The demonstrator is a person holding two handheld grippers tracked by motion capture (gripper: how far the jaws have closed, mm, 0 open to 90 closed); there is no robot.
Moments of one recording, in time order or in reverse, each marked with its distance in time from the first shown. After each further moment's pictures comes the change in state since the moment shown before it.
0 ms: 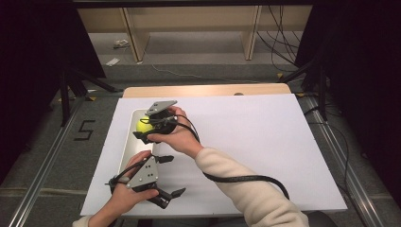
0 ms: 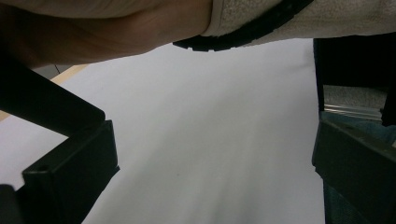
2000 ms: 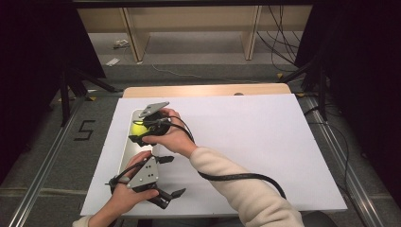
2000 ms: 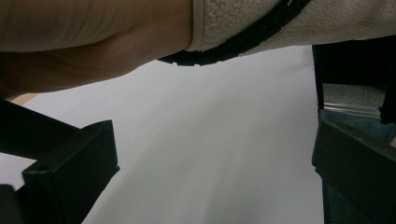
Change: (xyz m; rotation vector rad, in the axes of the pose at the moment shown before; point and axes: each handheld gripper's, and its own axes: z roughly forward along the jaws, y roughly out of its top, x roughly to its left) left arm 0.000 0.000 0.000 0.008 -0.006 0.003; right arm 0.003 -0.001 0.021 0.041 0.041 -0.014
